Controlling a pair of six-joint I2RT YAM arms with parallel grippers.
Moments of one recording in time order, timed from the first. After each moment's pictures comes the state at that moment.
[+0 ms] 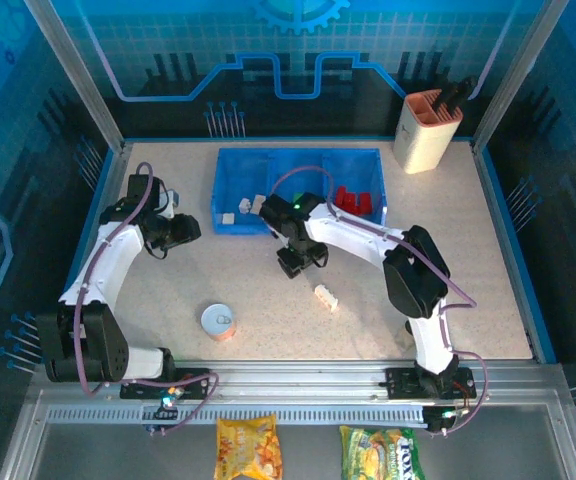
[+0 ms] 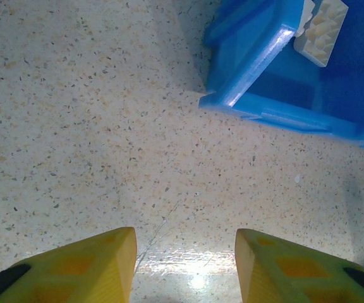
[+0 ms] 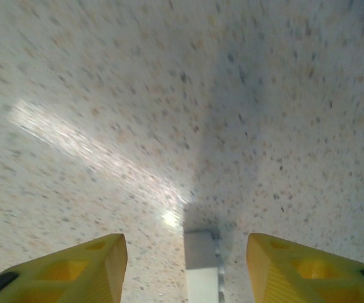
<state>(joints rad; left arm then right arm) 0.08 1.36 1.06 -0.82 0.26 -0.30 0.82 2.02 1.66 -1.18 0.08 0.23</state>
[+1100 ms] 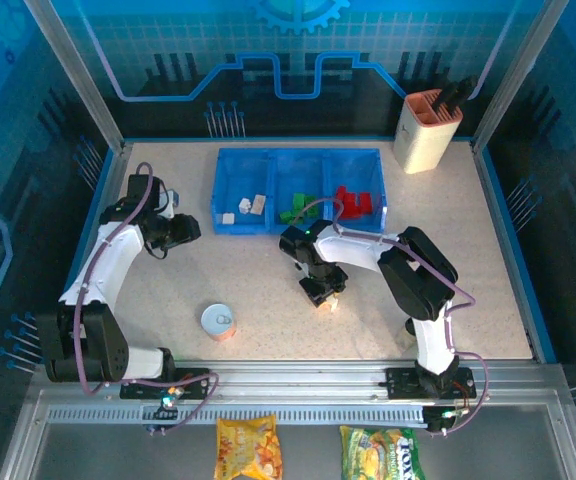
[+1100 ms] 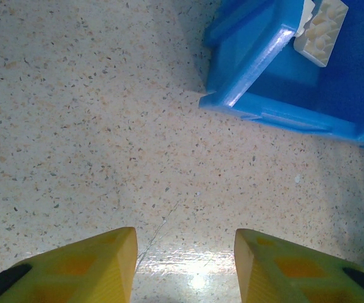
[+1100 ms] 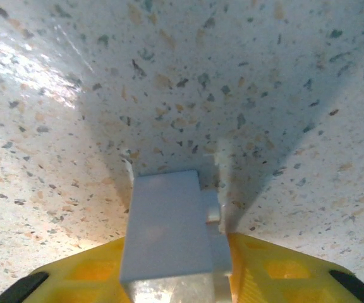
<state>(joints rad) 0.08 1.36 1.06 -0.82 0.26 -0.30 0.81 1.98 1.34 -1.11 0.03 0.27</state>
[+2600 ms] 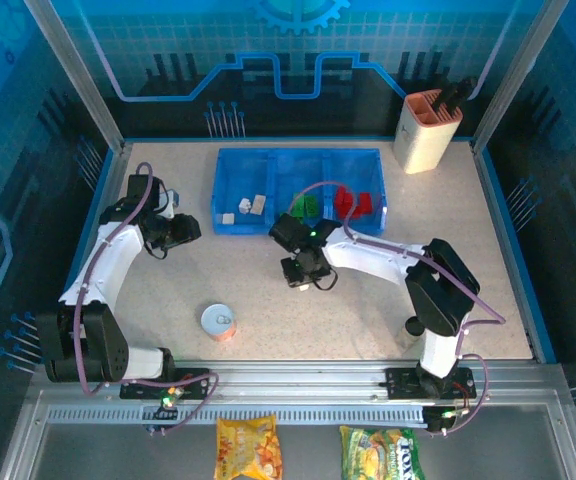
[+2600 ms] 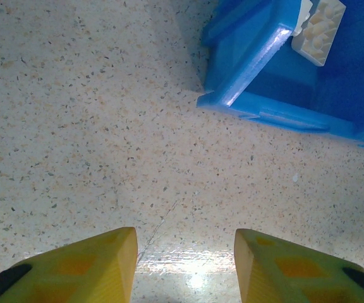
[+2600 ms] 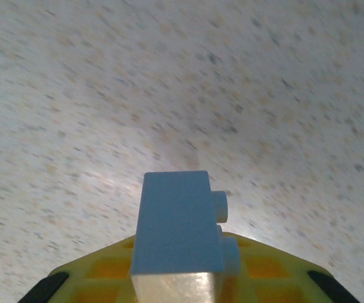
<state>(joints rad) 0.08 1.36 1.06 -0.82 0.26 -0.30 0.89 1.82 1.34 -0.82 0.04 0.58</state>
